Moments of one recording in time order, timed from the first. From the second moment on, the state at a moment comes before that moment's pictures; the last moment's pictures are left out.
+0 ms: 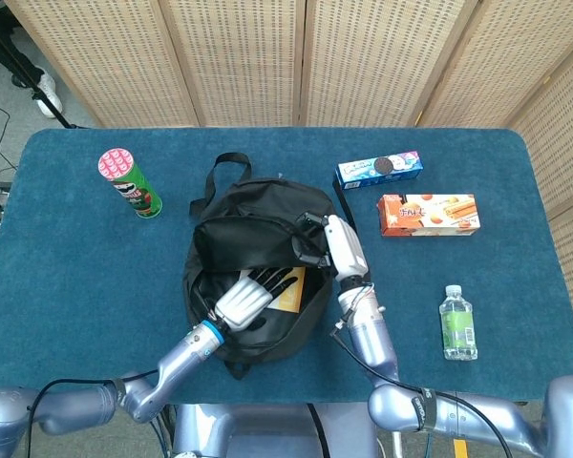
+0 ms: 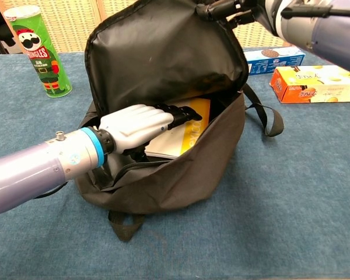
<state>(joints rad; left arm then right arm) -0.77 -1.87 -0.15 -1.22 1.45 0.87 0.27 0.76 -1.69 0.58 -1.86 -0.72 1.22 -0.21</state>
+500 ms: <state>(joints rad) -0.82 -1.94 -0.16 -1.11 1.43 0.87 0.29 0.77 -1.65 0.57 -1.89 -0.69 1.23 -0.21</state>
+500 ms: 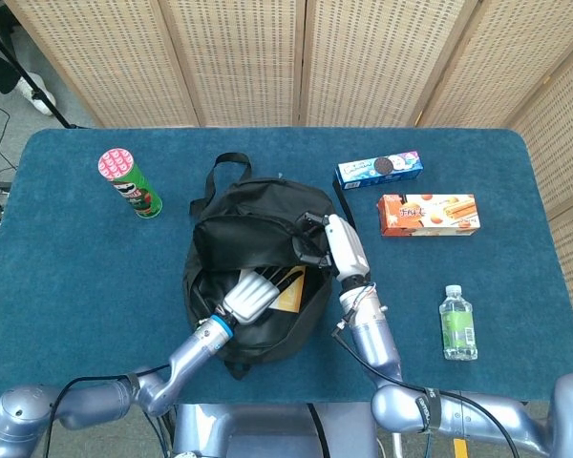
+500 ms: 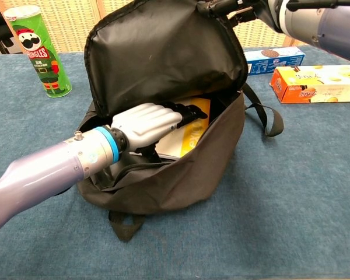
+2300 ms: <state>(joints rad) -0.75 -1.56 -0.05 -1.45 1.60 1.21 -0.10 0.76 -1.61 0.54 -1.76 -0.68 1.24 -0.12</state>
